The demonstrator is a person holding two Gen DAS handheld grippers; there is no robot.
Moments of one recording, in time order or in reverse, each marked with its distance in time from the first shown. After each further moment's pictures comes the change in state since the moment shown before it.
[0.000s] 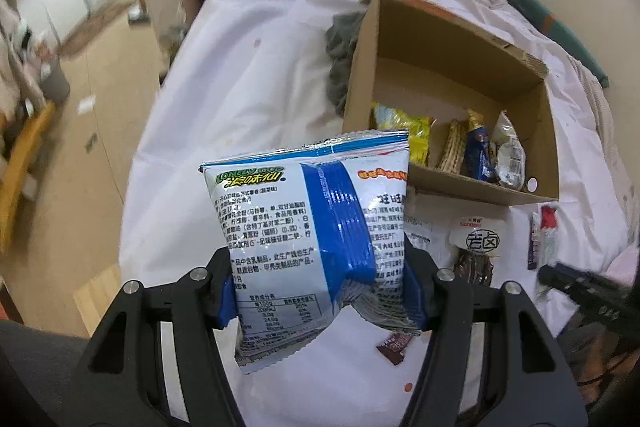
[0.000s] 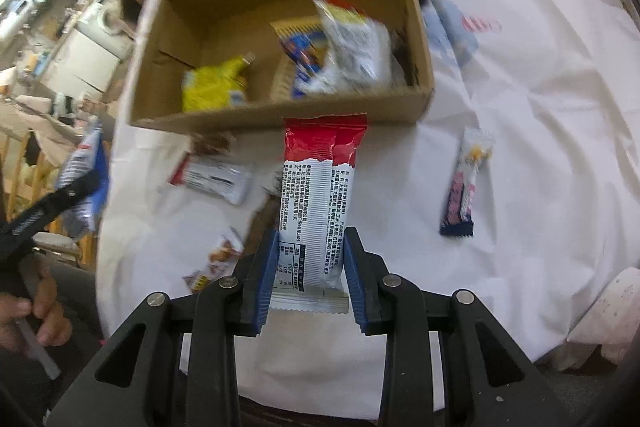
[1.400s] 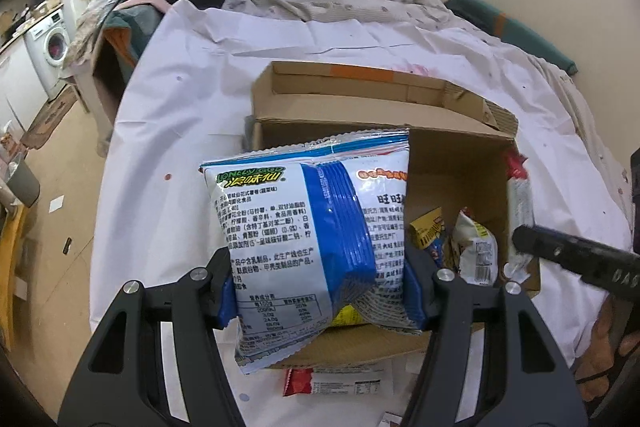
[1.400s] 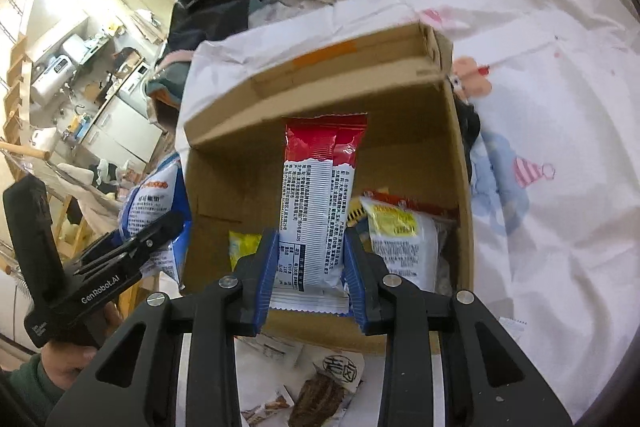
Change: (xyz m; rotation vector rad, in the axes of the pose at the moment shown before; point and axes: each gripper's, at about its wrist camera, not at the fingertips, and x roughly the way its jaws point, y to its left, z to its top) left arm 0.044 -0.079 0.118 0.176 -0.130 -0.105; right arm 0.018 -0.005 0.127 0.050 -0.211 0.149
